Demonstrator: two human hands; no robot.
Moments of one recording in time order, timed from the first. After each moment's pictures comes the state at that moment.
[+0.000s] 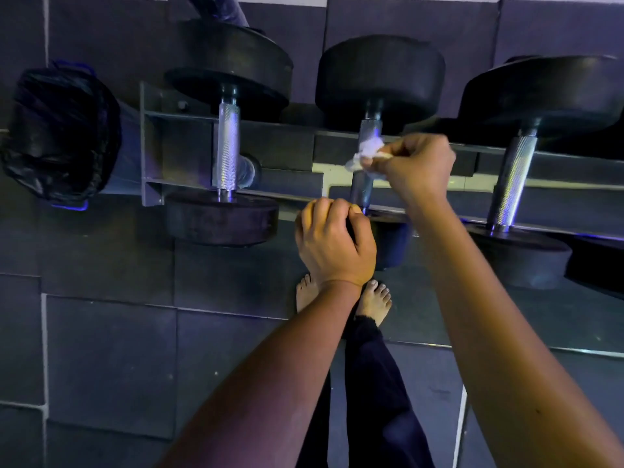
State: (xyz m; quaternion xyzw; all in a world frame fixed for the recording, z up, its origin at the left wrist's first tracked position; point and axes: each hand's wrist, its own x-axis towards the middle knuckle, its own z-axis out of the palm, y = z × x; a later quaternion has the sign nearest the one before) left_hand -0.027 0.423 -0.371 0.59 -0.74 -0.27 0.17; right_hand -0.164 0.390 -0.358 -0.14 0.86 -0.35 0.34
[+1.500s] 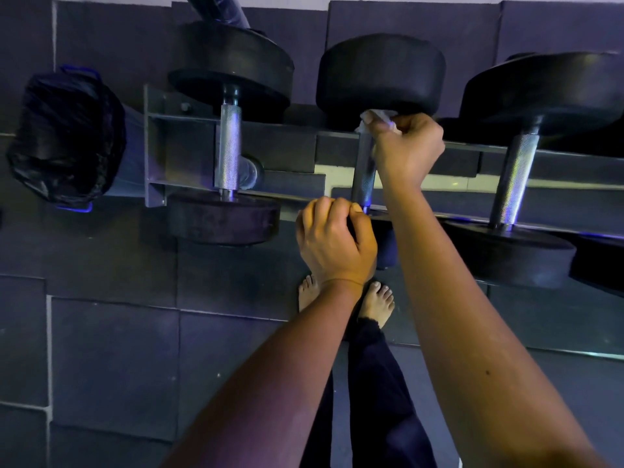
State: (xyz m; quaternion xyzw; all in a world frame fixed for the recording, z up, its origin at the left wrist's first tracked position) left_hand -0.028 0.423 -0.376 0.59 -0.74 -0.27 0.18; right_hand -0.155 0.361 -0.375 -0.05 0.86 -0.45 0.23
